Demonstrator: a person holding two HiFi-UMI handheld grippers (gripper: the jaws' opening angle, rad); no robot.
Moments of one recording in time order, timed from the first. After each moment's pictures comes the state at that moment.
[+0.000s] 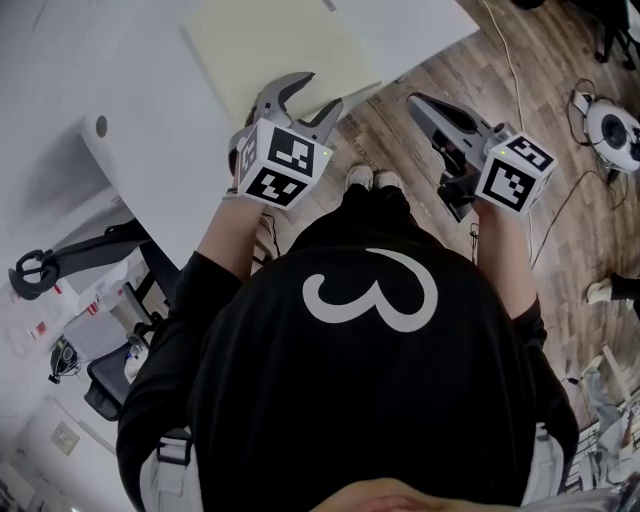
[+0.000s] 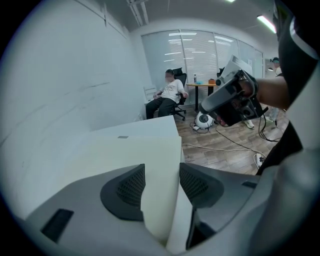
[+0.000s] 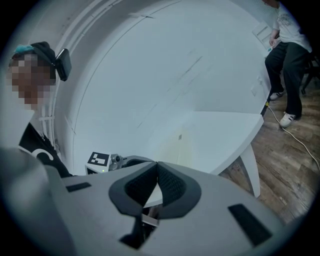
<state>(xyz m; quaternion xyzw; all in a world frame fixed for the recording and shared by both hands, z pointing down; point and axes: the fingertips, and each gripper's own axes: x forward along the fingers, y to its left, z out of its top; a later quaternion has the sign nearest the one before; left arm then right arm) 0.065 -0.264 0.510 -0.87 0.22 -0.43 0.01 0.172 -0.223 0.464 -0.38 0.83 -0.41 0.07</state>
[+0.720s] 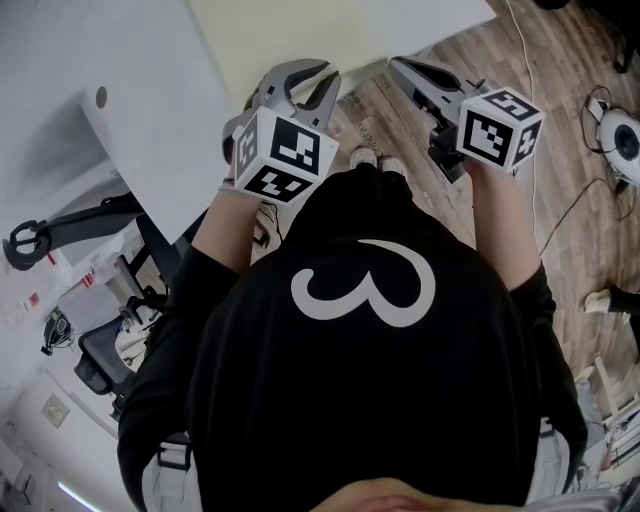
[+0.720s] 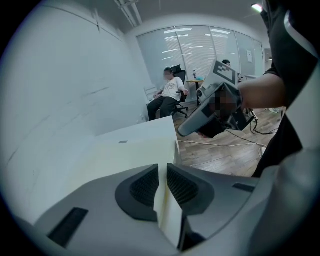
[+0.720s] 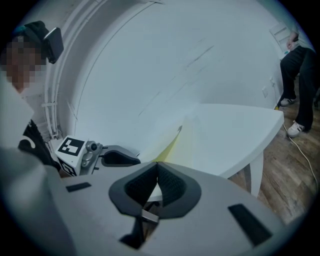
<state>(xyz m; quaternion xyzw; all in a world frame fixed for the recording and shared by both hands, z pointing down) 0.074 -0.249 0.498 -0.86 0.24 -0.44 0.05 0.150 -0.252 0.499 -0.34 0.86 -0.38 0.02</state>
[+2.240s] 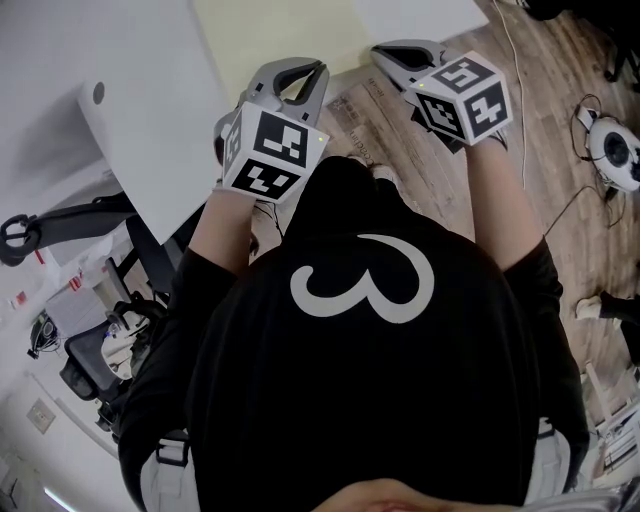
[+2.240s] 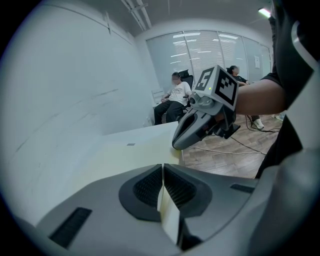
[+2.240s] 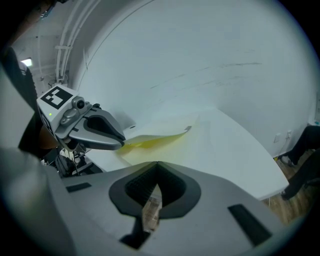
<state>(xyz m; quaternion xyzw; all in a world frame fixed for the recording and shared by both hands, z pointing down) 0.062 -0.250 0.478 -0.87 0.28 -0.42 0.03 0.121 -0.270 0.512 -0.32 0.90 -0.23 -0.19</state>
